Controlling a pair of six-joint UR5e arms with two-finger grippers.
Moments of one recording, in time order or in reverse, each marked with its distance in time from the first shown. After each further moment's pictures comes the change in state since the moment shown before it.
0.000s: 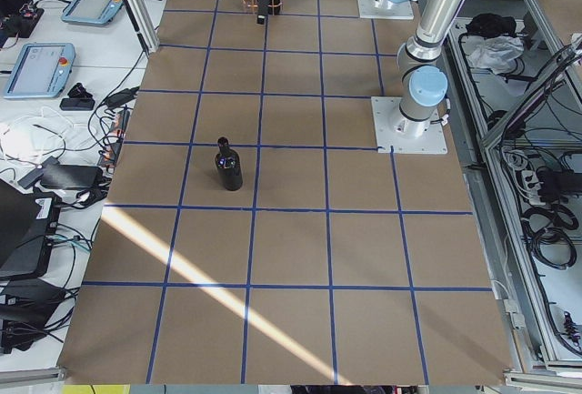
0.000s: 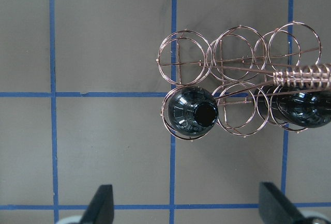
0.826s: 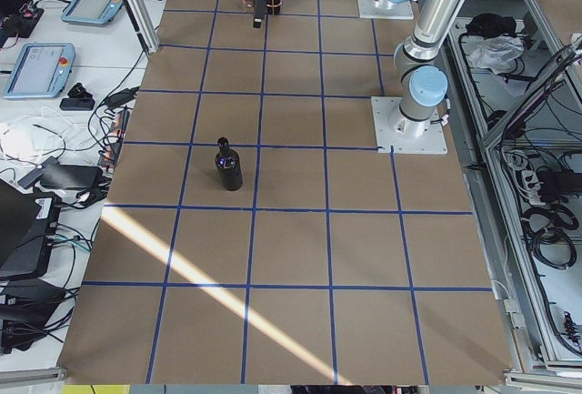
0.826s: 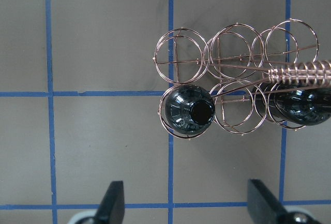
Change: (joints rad) left arm 0.181 0.006 0.039 -0.052 0.033 0.147; right arm -0.003 -0.002 0.004 0.005 -0.004 -0.002
